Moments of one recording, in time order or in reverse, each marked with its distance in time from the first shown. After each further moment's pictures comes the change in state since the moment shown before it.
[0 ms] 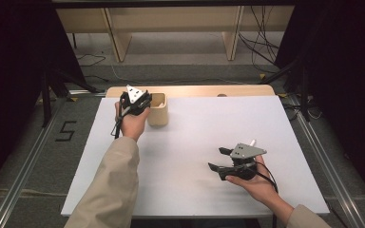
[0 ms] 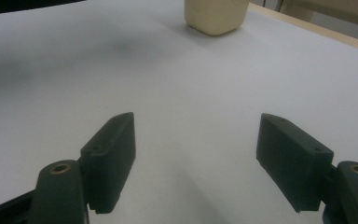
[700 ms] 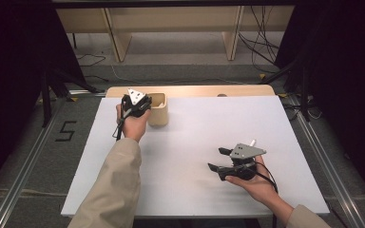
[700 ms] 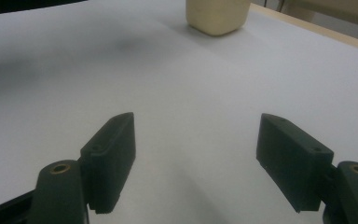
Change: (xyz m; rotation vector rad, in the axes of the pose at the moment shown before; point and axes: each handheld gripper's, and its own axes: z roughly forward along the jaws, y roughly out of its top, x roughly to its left) left arm 0.000 -0.012 0.006 0.043 0.032 -0.011; right arm 0.001 0.000 0.001 -0.002 0.002 -0.001
